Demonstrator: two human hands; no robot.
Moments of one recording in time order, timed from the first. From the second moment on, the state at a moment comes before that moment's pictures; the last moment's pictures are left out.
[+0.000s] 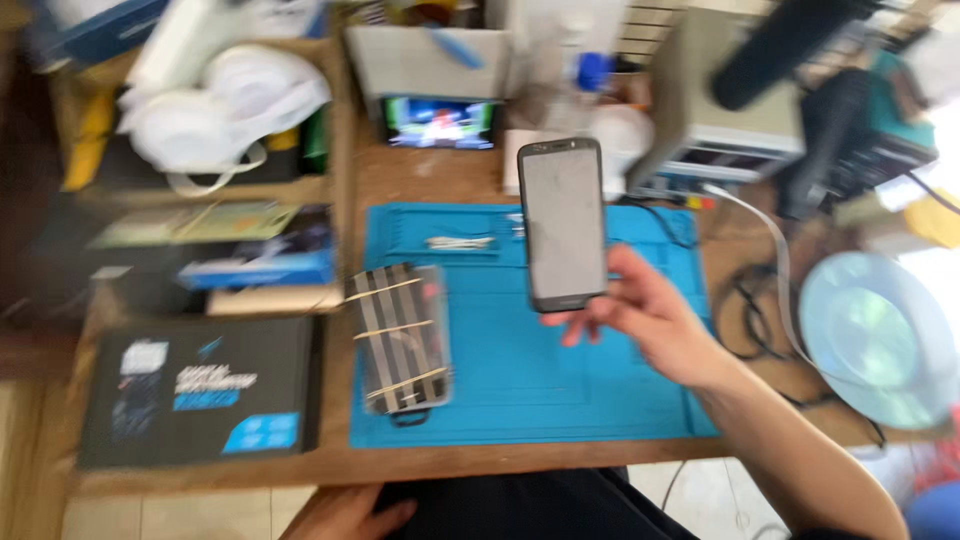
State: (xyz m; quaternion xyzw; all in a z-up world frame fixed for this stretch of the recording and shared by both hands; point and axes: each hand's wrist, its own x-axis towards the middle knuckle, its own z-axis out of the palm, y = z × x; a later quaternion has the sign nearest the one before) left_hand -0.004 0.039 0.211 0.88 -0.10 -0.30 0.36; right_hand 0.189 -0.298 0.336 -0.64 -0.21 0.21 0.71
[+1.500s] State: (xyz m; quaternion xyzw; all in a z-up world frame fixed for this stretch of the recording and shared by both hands) left_hand 0.156 -0.140 0.302 0.65 -0.14 -0.05 0.74; right_hand 0.204 -0.322 0.255 -0.56 -0.11 0.18 0.80
